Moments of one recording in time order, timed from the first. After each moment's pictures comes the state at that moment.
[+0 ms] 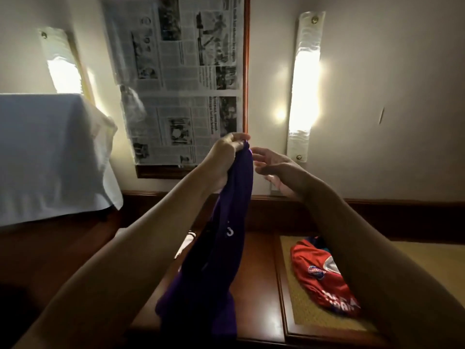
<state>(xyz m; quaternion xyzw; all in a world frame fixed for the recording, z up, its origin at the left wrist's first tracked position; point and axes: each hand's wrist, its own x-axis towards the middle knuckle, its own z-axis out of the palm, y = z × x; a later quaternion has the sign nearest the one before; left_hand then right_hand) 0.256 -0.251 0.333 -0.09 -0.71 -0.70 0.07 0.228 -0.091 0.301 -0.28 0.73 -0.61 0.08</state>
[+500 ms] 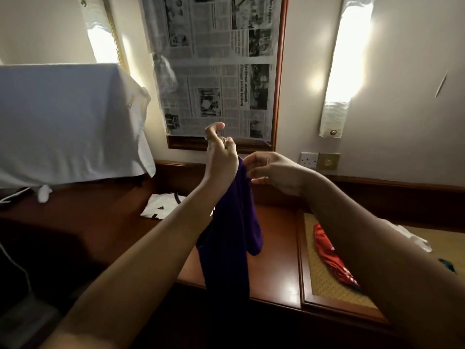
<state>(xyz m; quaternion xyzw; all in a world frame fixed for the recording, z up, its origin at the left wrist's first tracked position) 0.280 -0.293 0.261 -0.01 -0.74 -0.56 0.37 0.249 -0.152 0.261 -0.31 0.73 -0.57 0.20</state>
